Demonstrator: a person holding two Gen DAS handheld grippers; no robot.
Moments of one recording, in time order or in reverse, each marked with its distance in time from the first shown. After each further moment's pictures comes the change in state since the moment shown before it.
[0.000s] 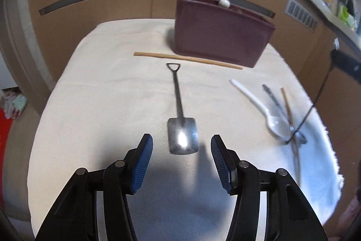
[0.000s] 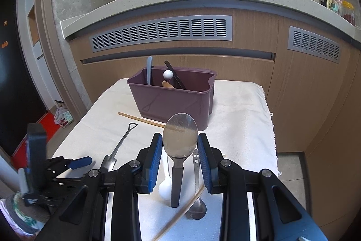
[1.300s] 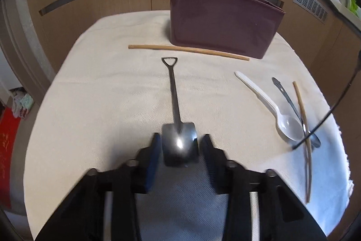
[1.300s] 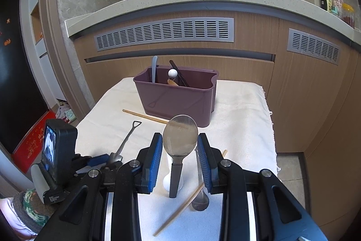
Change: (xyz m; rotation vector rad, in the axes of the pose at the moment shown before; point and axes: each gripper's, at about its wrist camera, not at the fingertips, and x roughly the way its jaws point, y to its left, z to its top) left arm 0.021 -0.018 0.005 0.013 0.035 0.060; right arm -0.017 0.005 -0.007 -0.011 -0.007 0.003
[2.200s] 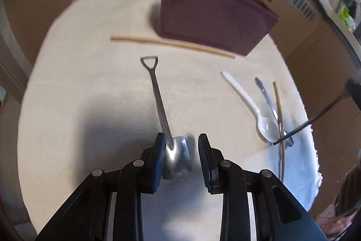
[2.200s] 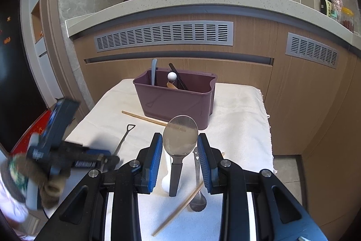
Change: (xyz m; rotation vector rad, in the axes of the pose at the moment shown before) left arm 0.014 0.029 0.048 -0.025 0.234 -0.218; right arm -0.004 0.002 0.004 -0.013 -0.010 -0.010
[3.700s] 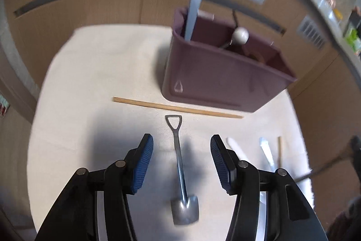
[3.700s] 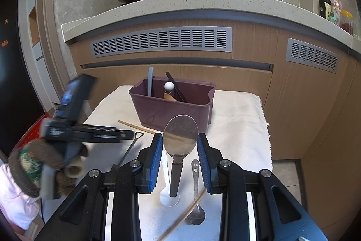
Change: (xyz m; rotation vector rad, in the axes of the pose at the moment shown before) left arm 0.007 -0.003 0.072 -0.026 -0.123 0.041; right arm 0.009 0.001 0.016 0.009 -0.014 -0.012
